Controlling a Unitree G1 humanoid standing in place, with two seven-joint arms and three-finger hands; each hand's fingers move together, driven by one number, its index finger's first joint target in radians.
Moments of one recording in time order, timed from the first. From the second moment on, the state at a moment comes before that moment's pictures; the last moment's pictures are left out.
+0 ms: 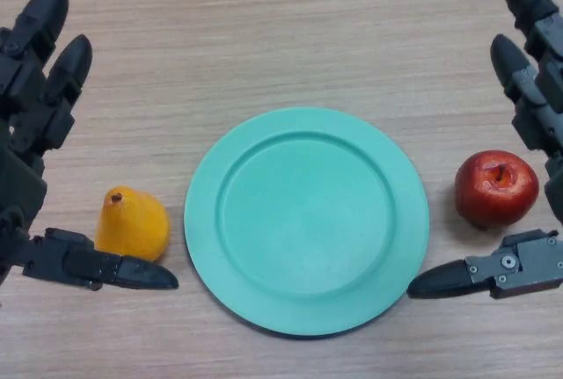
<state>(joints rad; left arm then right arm) 0.07 0.24 0.28 -0.76 -0.28 0.32 -0.25 0.04 -0.21 0.01 -0.94 0.04 0.49 0.09</state>
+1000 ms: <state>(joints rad) 0.10 0.22 0.28 -0.74 -0.24 0.26 -0.25 -0.16 -0.31 -0.14 0.01 -0.01 -0.12 0.17</state>
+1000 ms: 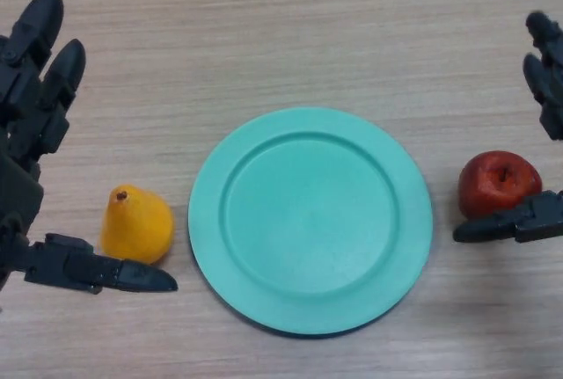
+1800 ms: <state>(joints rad) 0.15 0.19 0.40 -0.77 -0.25 0.20 -0.25 -0.24 -0.34 -0.10 0.22 -0.19 -0.10 0.09</state>
